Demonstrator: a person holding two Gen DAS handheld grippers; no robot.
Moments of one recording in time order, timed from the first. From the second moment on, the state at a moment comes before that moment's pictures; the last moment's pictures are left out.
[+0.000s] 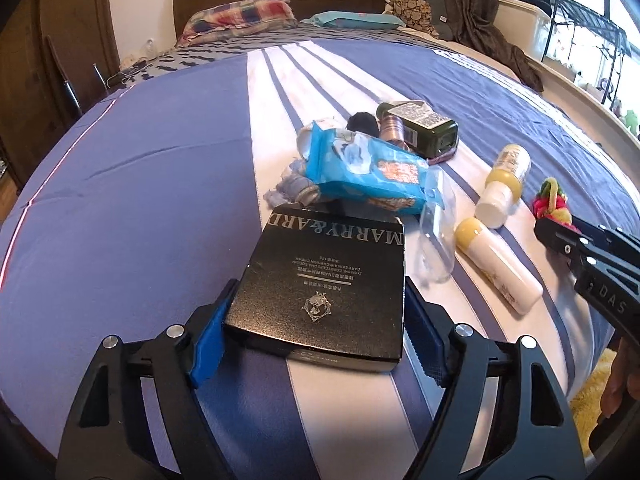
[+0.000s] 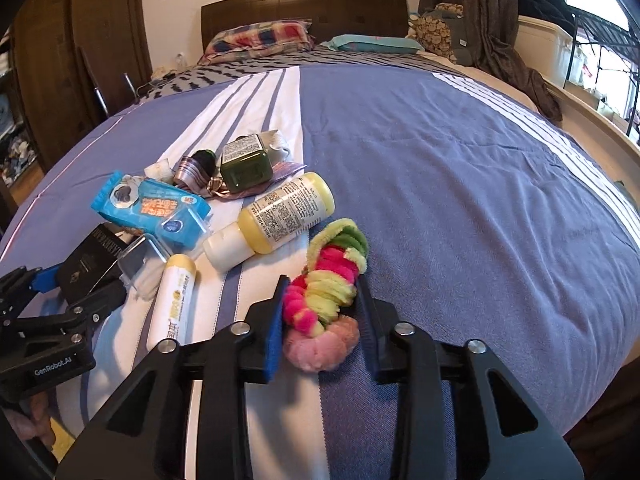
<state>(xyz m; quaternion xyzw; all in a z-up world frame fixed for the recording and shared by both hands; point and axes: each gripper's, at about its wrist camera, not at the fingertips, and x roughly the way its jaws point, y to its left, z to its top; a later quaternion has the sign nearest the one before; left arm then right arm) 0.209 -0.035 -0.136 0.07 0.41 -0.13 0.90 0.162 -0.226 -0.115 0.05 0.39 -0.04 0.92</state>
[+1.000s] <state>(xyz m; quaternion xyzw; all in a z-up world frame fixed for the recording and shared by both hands) 0.020 -0.009 -0.056 0.03 0.34 -0.10 0.93 -0.004 -0.208 -0.037 0.01 0.31 0.03 0.95</state>
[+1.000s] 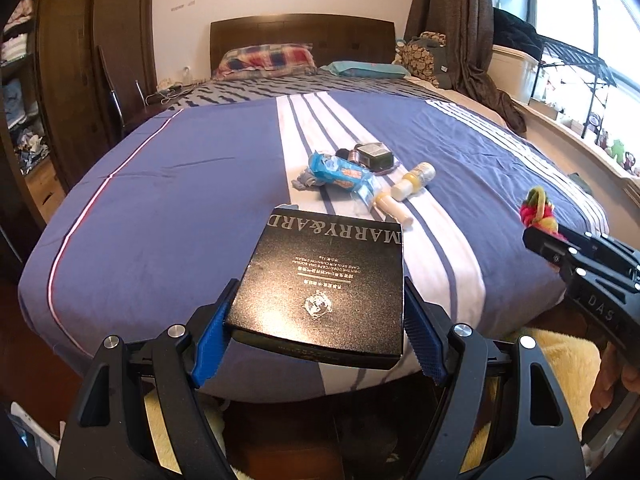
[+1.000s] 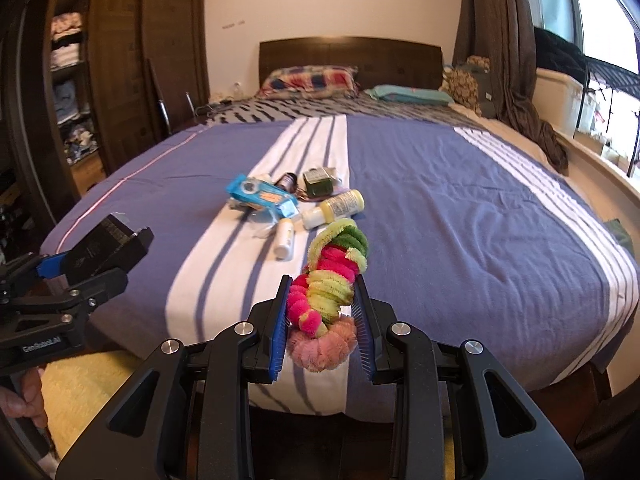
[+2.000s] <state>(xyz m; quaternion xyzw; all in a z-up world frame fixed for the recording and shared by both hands) -0.007 -0.042 -0.246 0.02 0.52 -0.13 0.84 -0.018 -0.208 -0.207 0.06 0.50 0.08 0.86</state>
